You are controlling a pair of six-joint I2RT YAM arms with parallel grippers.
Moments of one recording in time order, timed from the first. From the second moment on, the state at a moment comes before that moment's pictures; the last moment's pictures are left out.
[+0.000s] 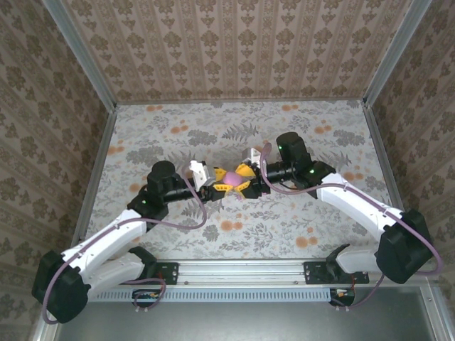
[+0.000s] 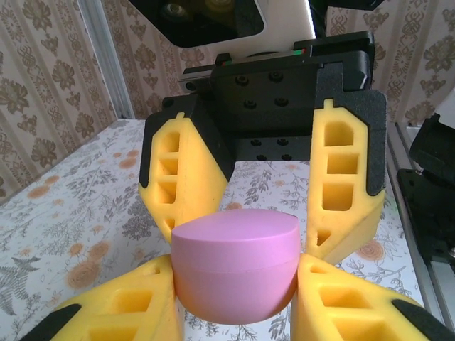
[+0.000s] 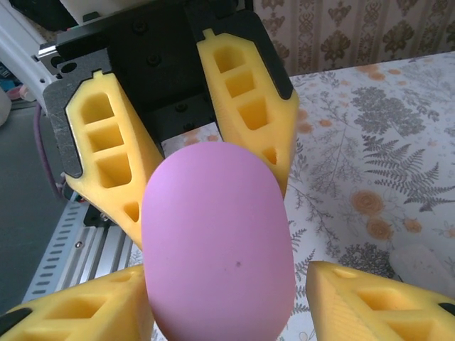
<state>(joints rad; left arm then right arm) -0.67 0.96 0.58 0.22 0.68 0.19 0.55 1.30 0.95 -0.20 -0.87 -0.35</state>
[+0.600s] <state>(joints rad) -0.64 0.98 0.53 0.48 0.62 0.04 0.47 1.27 0.98 -0.22 -0.83 -0.16</state>
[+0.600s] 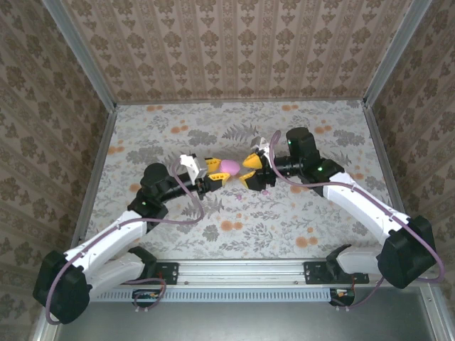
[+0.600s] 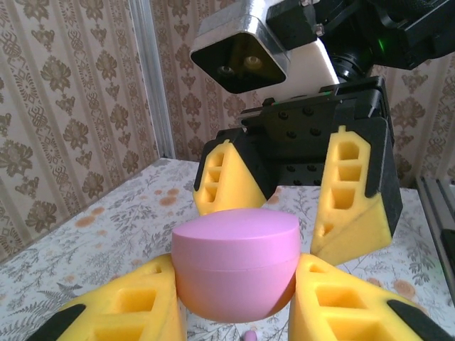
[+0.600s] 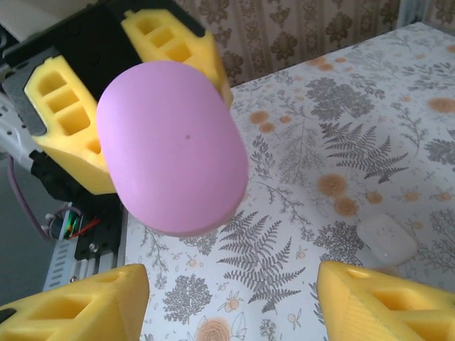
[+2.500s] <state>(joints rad) -0.66 1.00 0.53 0.52 0.61 0.01 0.47 1.31 1.09 -0.21 -0.86 -0.07</state>
